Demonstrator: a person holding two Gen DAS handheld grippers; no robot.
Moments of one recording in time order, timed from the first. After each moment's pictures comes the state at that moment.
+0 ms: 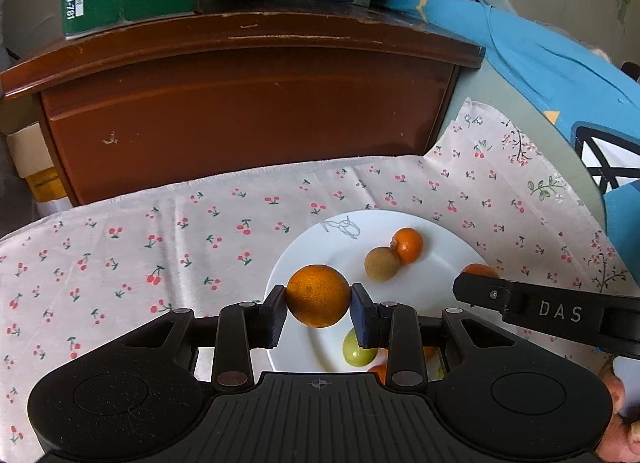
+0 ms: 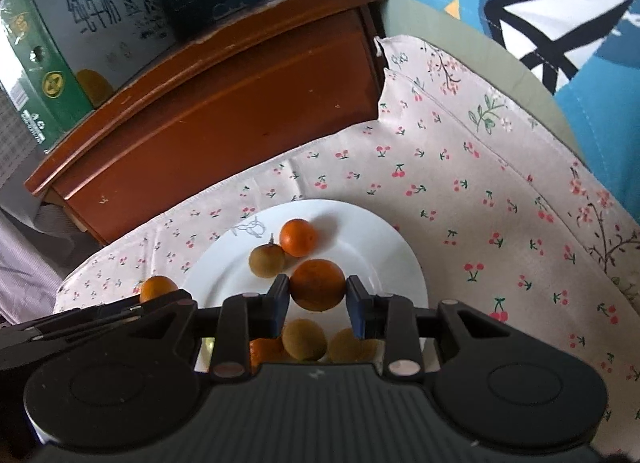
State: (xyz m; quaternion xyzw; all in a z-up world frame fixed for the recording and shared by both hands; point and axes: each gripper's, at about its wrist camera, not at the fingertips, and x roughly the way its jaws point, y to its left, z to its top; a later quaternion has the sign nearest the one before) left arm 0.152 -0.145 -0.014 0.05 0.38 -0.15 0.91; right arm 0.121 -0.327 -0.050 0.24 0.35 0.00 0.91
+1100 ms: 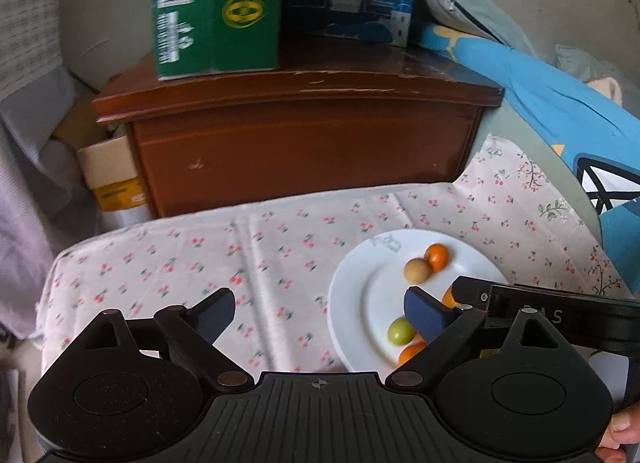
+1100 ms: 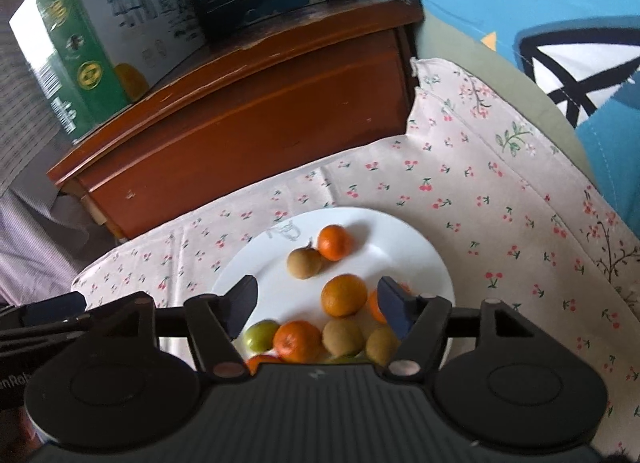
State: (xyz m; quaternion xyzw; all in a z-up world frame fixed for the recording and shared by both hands) left arm 0.104 -0.112 0.033 0.06 0.35 -0.09 0.93; right arm 0.109 -0.305 -0.026 0.21 0.34 0.01 0.92
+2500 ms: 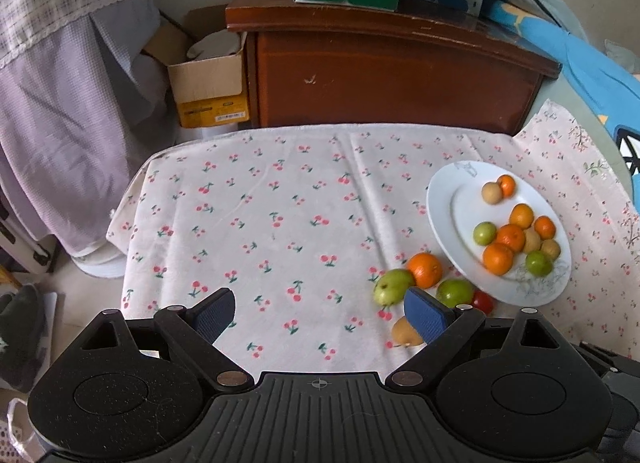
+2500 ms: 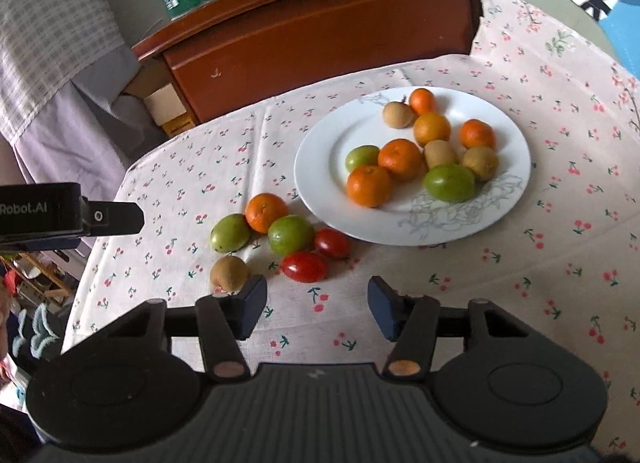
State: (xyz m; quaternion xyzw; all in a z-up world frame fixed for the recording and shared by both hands) left arm 0.050 -0.028 0.022 0.03 0.41 -0.03 0.91; right arm 0.024 -0.219 -0.066 0.17 0.37 0.08 0.91
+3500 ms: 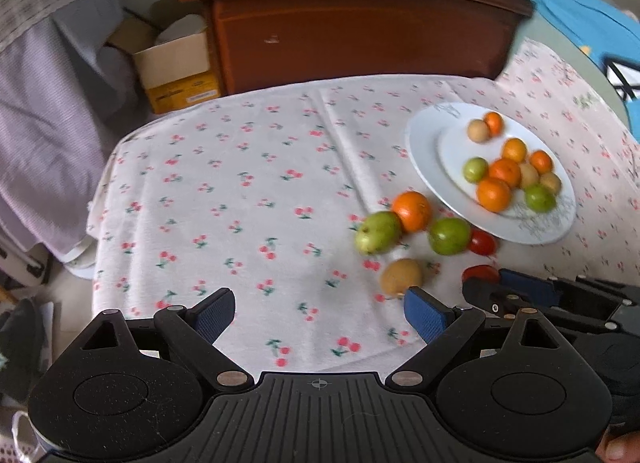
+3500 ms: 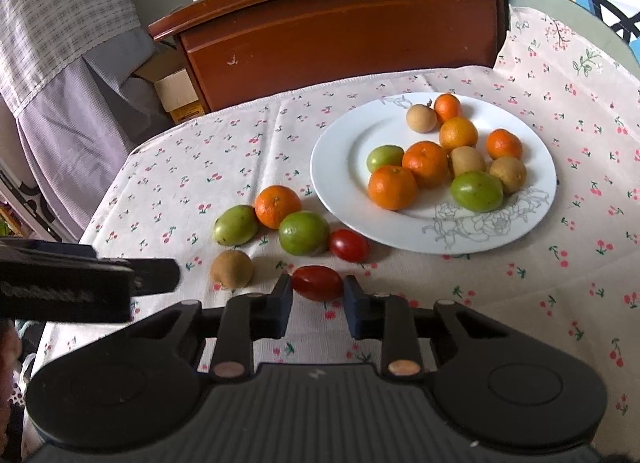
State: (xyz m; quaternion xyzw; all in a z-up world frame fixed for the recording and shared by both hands) left arm 0.040 -0.048 -0.016 0.09 0.43 -0.06 0.90; right arm 0.030 -0.203 -0.076 0.13 0.36 0.08 0.92
